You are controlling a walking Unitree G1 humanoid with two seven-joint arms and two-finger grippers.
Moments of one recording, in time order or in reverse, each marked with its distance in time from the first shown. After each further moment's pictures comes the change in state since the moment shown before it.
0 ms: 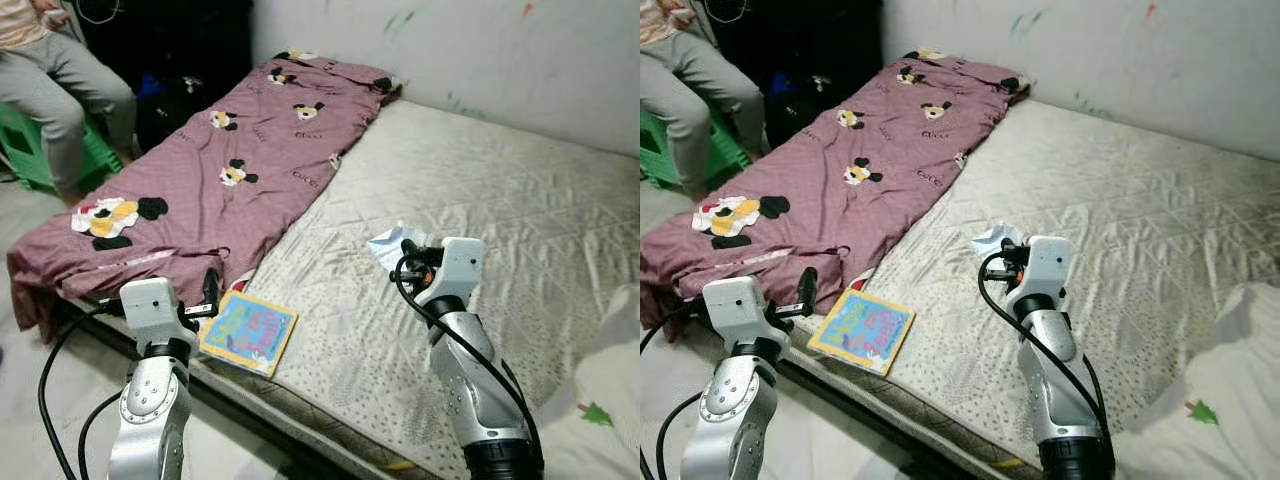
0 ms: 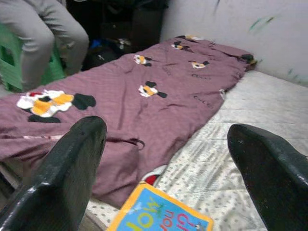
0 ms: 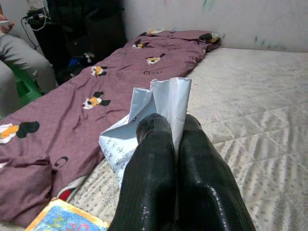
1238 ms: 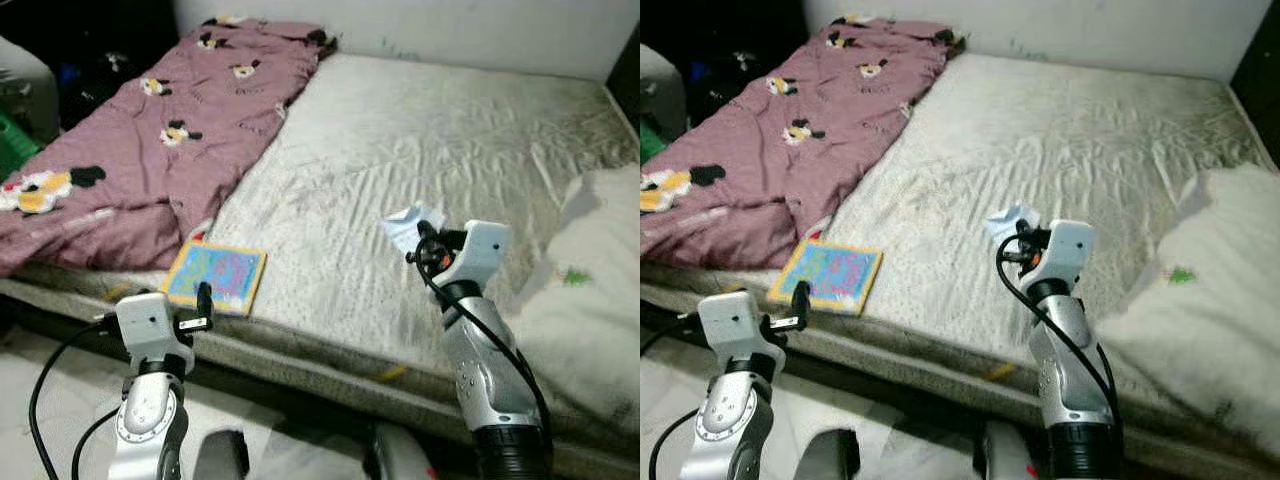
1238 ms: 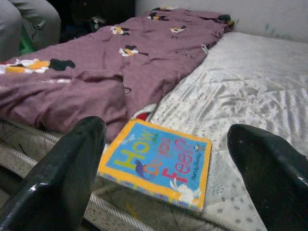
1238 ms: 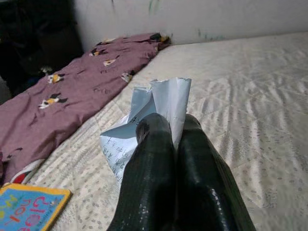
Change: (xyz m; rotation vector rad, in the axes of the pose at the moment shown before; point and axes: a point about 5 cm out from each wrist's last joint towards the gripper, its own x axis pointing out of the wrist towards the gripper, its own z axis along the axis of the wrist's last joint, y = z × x) left arm -0.012 0.009 -0.006 0.058 0.004 0.055; right arm 0.008 -0.010 0.022 0.027 -0.086 -0.011
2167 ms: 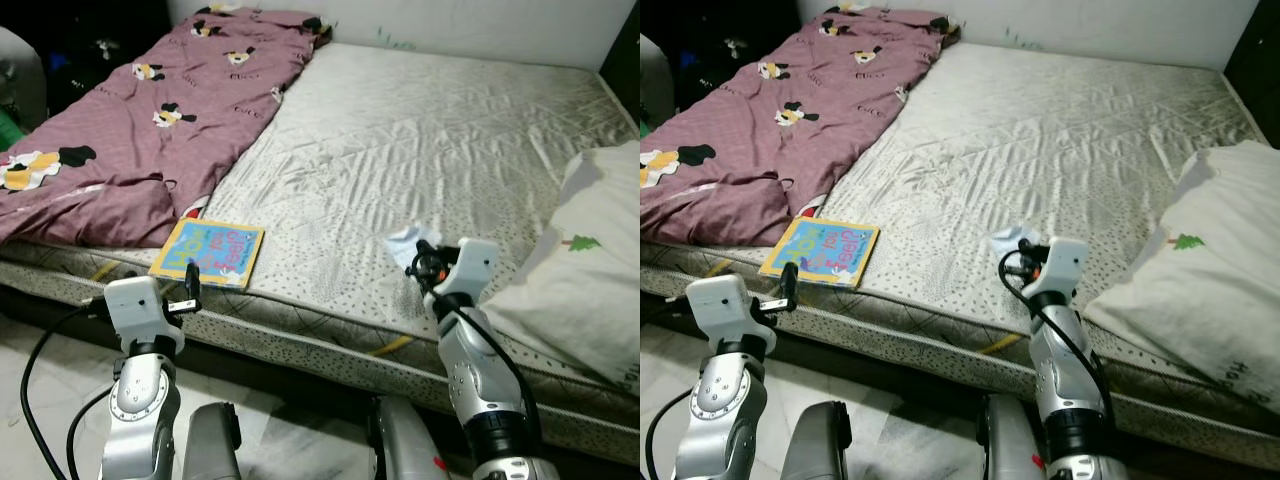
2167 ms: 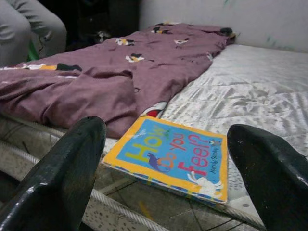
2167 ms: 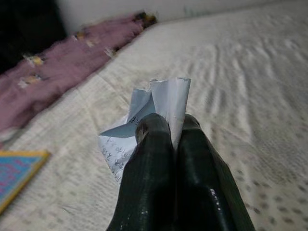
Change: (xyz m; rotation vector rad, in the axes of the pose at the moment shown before) left arm 0.019 0.007 0.010 0.021 -0.080 0.027; right arm 0.006 -0.011 -0.028 0.044 0.038 -0.022
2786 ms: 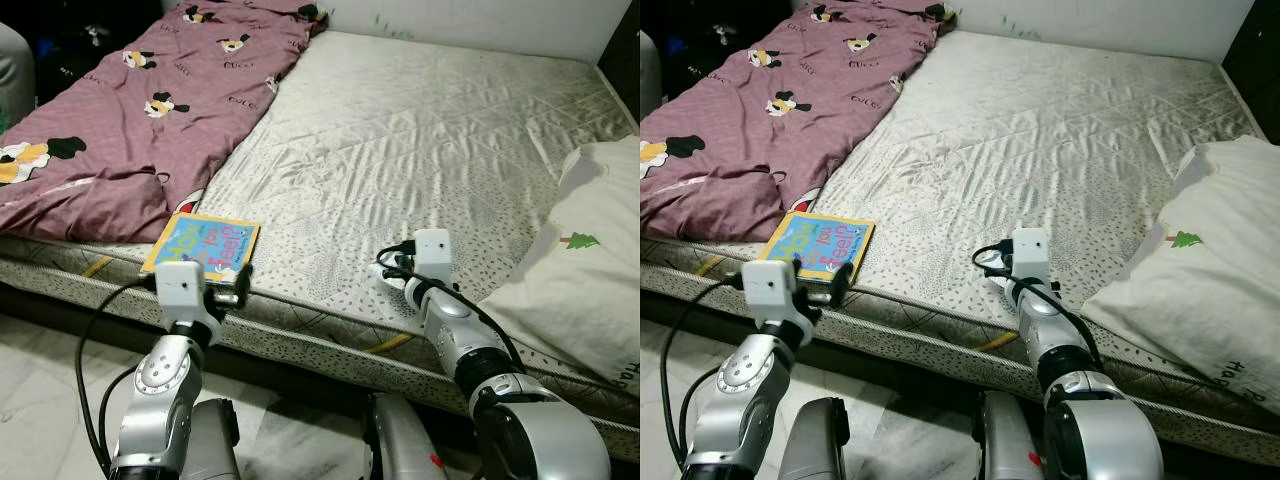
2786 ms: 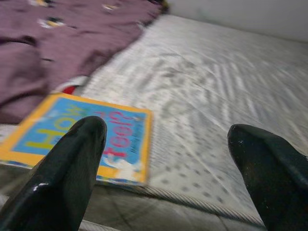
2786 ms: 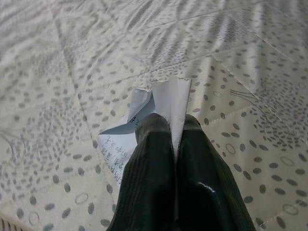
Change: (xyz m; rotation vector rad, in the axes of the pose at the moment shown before) left arm 0.017 -0.032 -0.002 -0.087 0.095 -0.254; right arm 0.039 -0.007 -0.030 -0.180 0.328 -0.051
